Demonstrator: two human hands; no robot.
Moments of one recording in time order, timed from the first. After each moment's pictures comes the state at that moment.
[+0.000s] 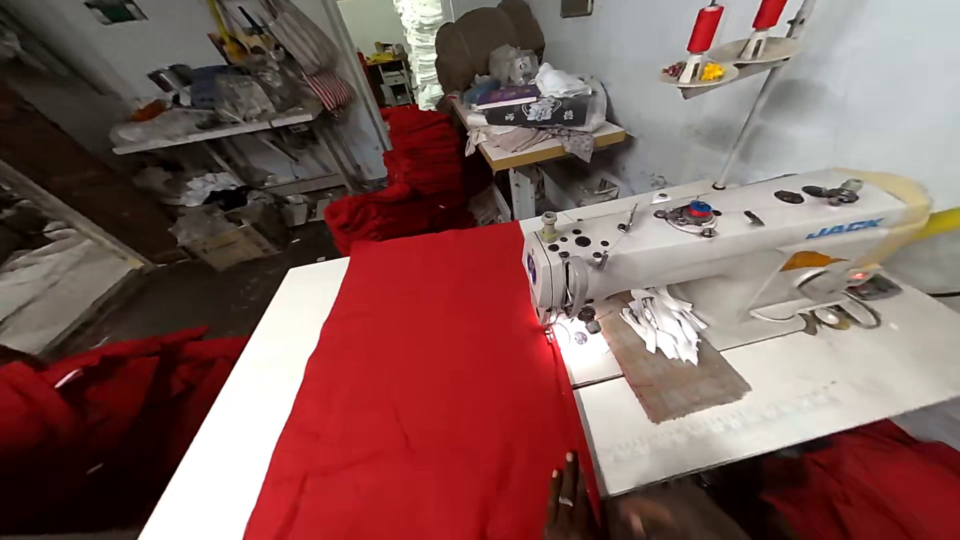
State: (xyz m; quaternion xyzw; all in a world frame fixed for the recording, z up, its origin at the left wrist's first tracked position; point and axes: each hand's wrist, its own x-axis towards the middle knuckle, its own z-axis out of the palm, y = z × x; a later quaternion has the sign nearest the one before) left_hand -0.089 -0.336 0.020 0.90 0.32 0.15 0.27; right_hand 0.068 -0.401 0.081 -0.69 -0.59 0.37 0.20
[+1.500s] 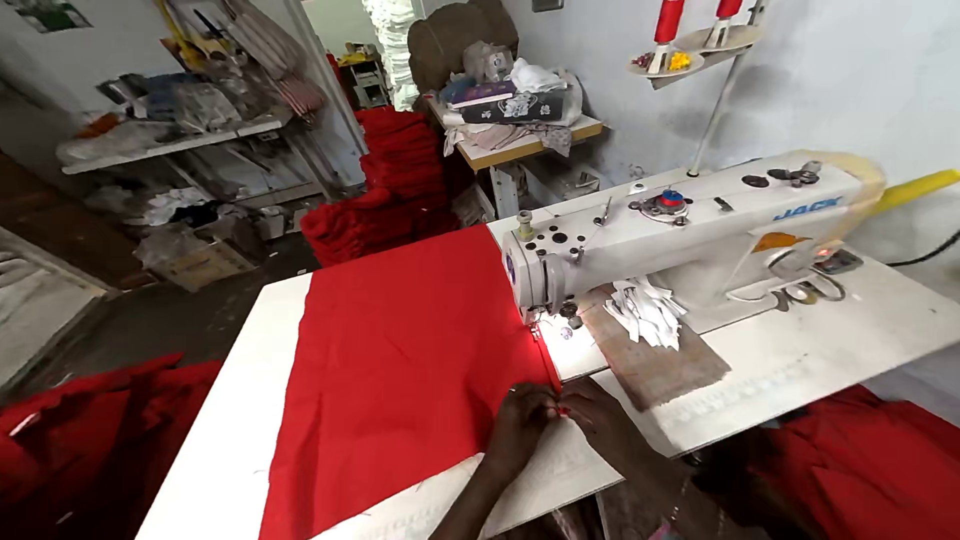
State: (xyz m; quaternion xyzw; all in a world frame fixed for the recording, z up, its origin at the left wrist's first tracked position) left_hand -0.070 -0.205 0.003 0.83 0.21 0.24 0.45; right_hand 0.080 -0.308 -0.005 -0.62 -0.65 0.05 0.44
